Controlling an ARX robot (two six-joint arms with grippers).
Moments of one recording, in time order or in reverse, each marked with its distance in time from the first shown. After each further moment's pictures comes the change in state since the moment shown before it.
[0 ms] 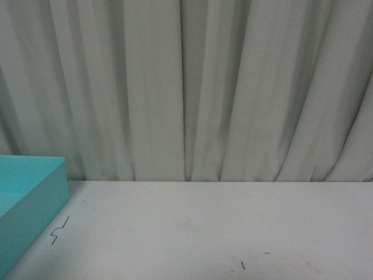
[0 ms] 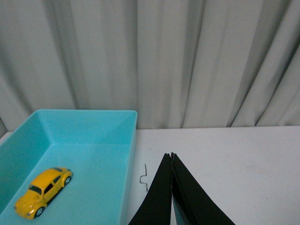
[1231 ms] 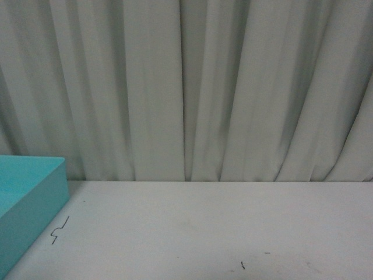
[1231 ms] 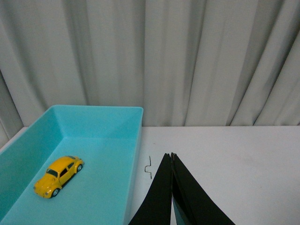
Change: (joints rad) left arm 0.006 -0.606 -0.087 -0.492 -0.011 0.000; right arm 0.000 0.000 0.000 0.000 0.001 0.000
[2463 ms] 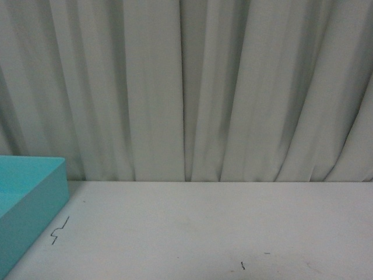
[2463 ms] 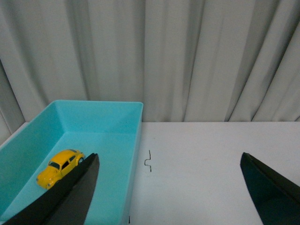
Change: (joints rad) left arm 0.000 -0.215 0.000 -0.226 0.000 -0.002; right arm 0.000 0.000 0.000 0.000 0.000 0.000
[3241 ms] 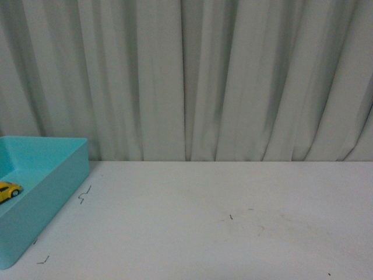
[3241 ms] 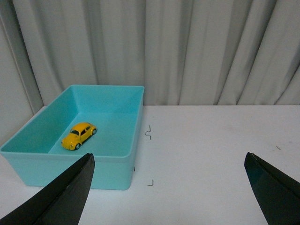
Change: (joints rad) left arm 0.000 0.000 0.000 0.000 0.000 0.000; right arm 0.000 0.000 0.000 0.000 0.000 0.000
